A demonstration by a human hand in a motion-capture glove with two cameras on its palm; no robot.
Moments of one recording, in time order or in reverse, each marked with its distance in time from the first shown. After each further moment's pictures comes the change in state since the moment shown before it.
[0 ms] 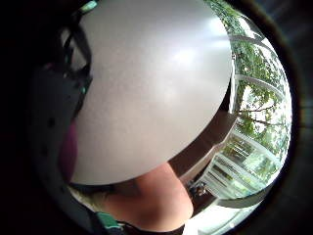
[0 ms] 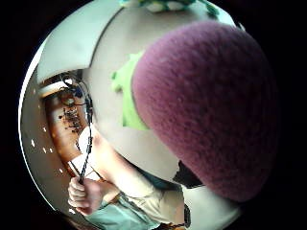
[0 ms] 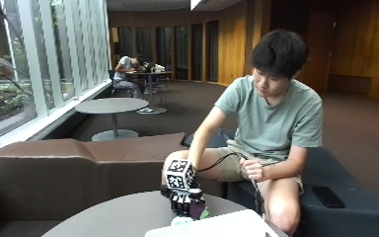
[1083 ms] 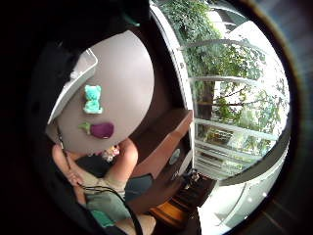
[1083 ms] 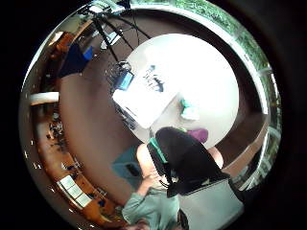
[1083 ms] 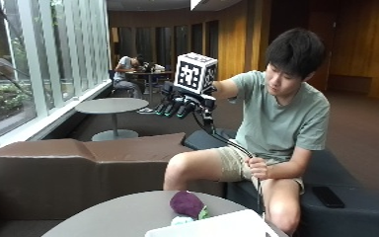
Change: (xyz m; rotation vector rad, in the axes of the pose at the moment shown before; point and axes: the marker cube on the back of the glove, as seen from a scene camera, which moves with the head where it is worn) arm -0.120 -0.029 -0.419 0.159 0.268 0.187
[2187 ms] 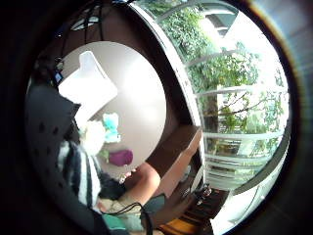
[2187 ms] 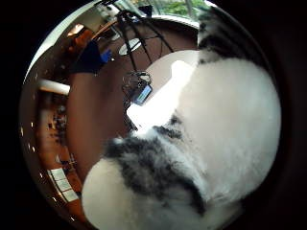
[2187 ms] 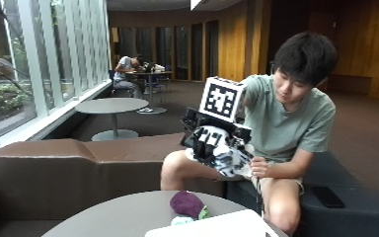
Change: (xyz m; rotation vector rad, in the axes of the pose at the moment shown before) arm -0.077 -0.055 0.021 0.212 -0.064 -0.026
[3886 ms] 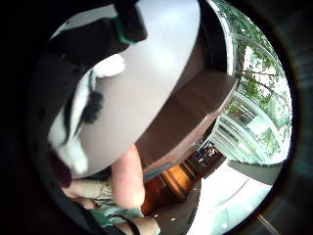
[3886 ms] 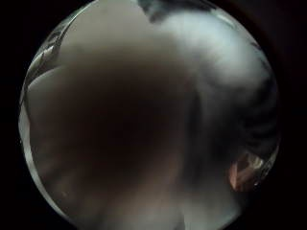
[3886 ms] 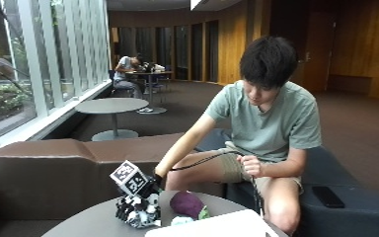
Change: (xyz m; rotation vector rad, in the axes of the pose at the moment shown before) arm 0.253 0.124 0.375 -0.636 -0.178 0.315
